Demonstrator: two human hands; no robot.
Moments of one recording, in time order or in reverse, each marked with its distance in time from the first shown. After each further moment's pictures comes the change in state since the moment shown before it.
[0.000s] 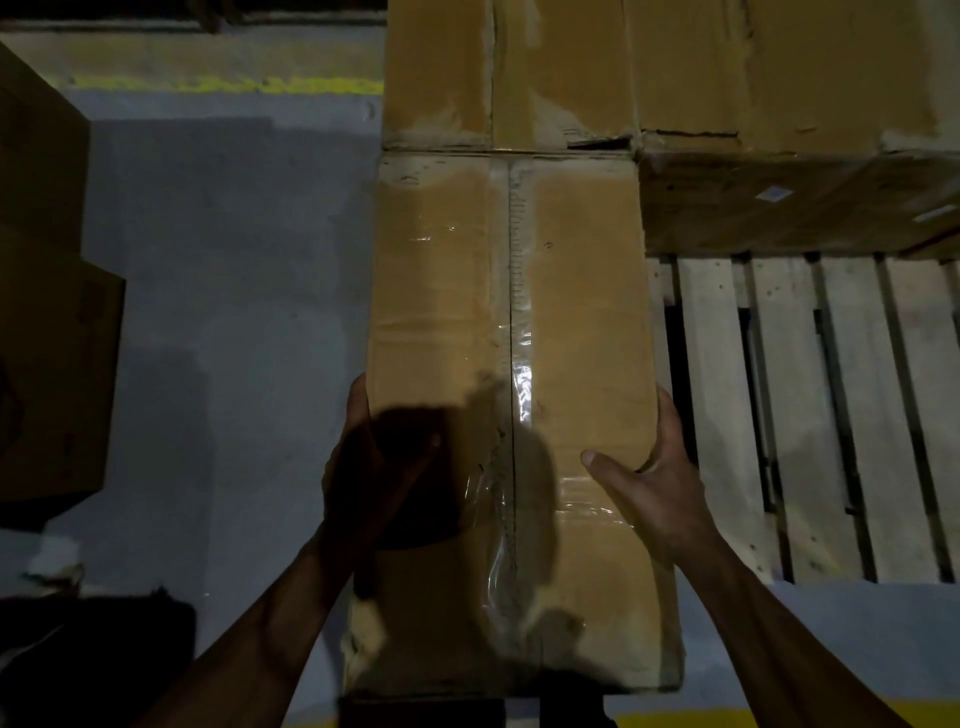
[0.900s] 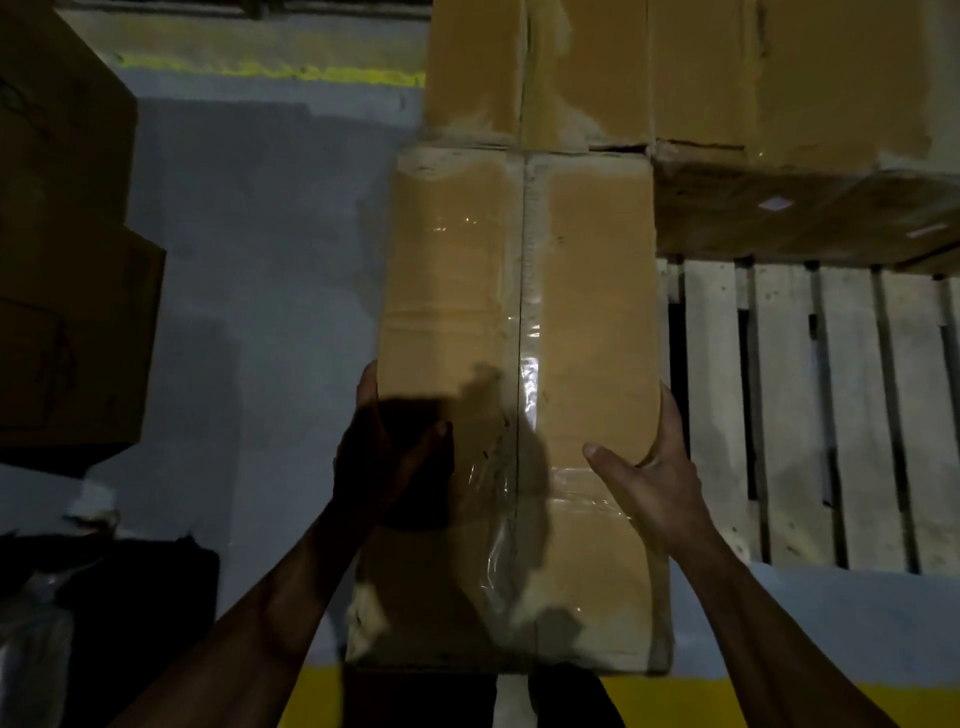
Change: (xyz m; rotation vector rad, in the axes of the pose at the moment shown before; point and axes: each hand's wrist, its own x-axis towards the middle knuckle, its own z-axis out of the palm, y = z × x) left_hand -0.039 0.027 -0.033 -0.073 -0.019 -0.050; right_hand -0.041 -0.018 -0.008 0.026 -0.025 -0.006
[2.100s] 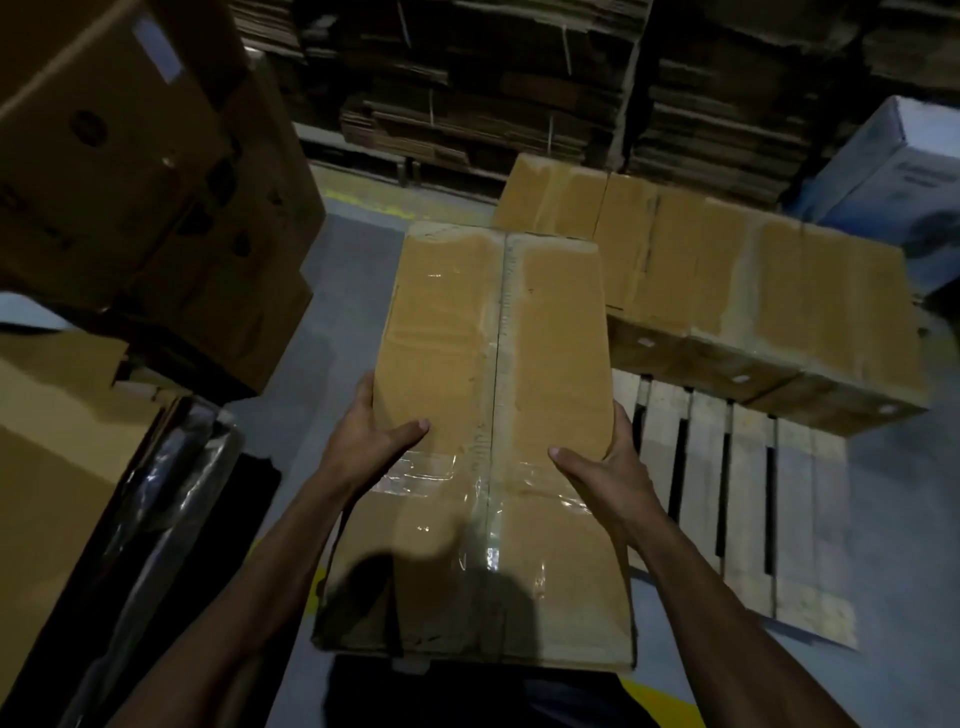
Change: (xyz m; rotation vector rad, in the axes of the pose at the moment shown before) left_hand -0.328 0.248 -0.111 -0.293 0.139 -0.087; right_hand -0.279 -0.172 -0.223 -0.059 -0.239 -0.150
